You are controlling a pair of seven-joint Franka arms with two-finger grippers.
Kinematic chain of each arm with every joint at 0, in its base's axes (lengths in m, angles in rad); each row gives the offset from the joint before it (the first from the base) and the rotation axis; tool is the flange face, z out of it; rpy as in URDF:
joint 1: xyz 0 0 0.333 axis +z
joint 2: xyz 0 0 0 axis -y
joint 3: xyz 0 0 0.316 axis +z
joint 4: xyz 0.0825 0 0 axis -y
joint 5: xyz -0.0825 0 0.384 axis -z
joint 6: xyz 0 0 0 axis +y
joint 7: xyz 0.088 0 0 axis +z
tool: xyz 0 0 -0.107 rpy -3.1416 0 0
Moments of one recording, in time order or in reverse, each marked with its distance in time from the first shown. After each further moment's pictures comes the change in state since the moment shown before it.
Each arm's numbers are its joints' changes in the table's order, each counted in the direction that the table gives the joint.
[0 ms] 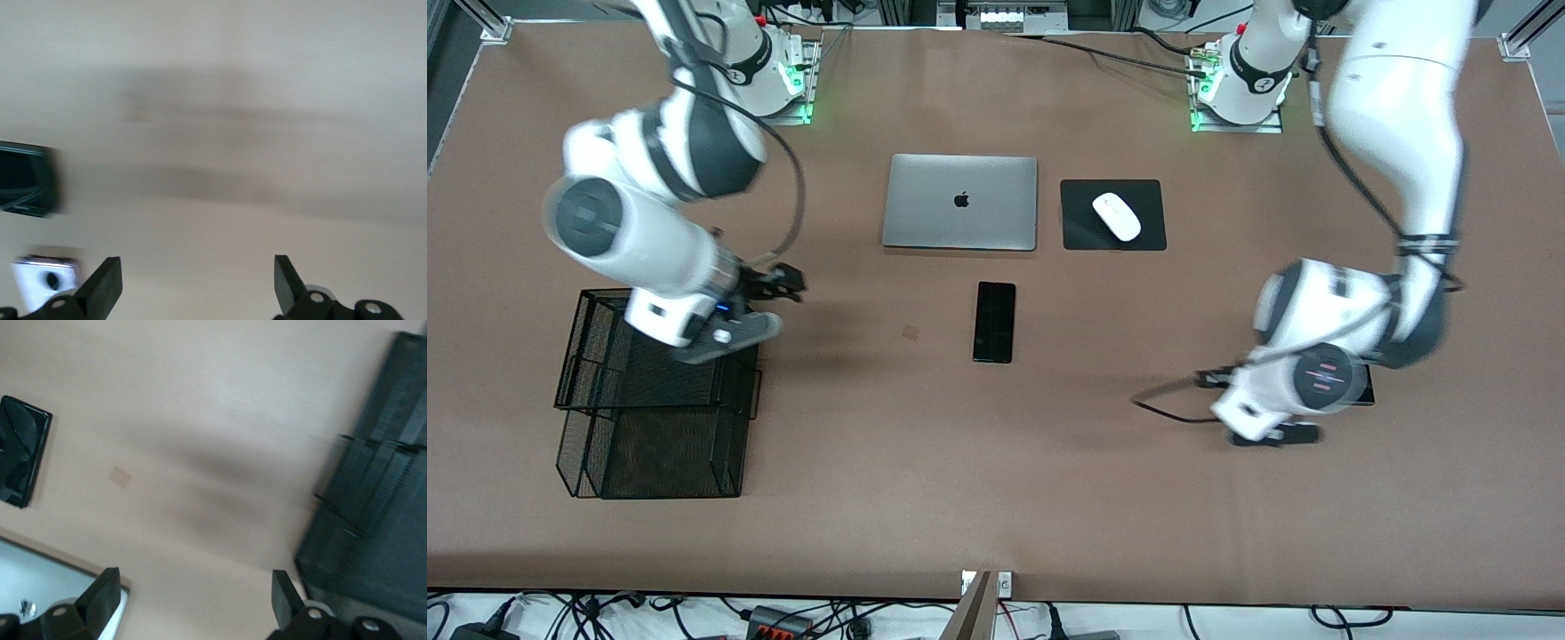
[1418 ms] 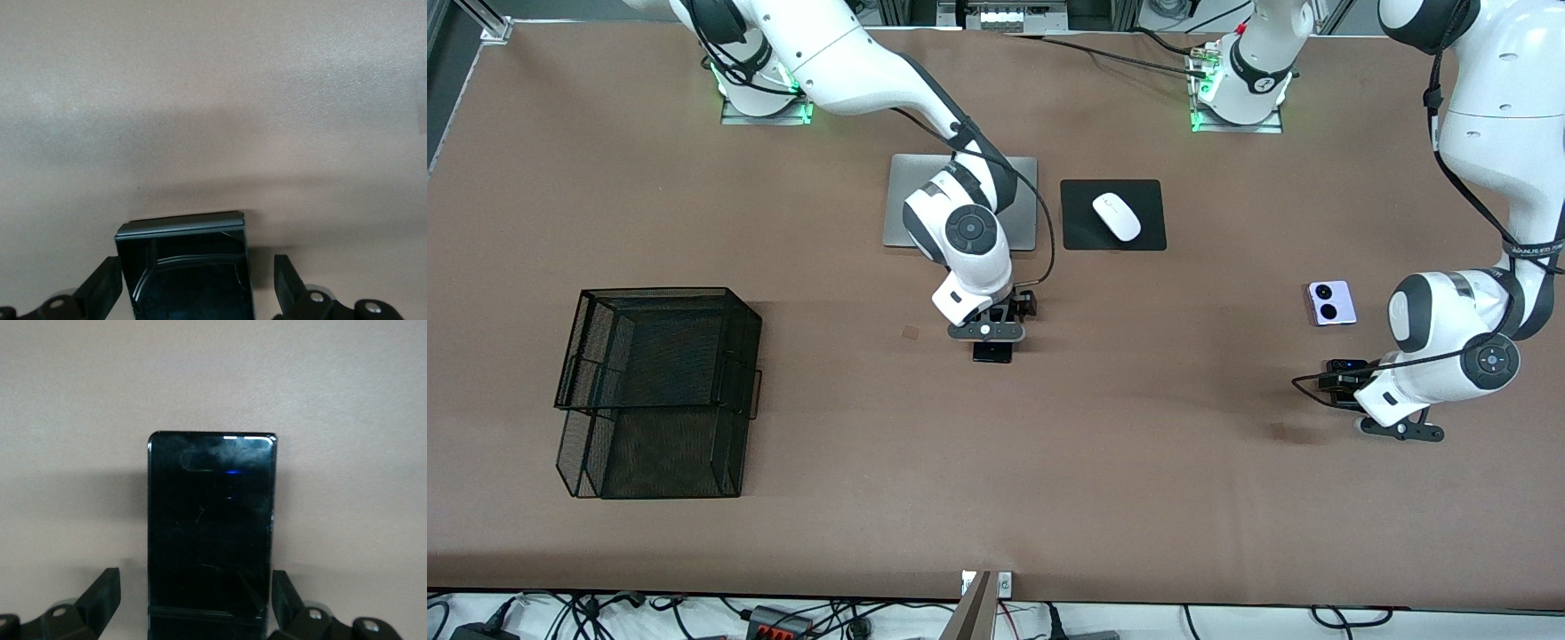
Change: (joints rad) left arm 0.318 -0.022 -0.004 -0.302 -0.034 -0.492 -0.436; right arm 0.433 -0.498 0.000 0.226 0.000 -0.435 -0.791
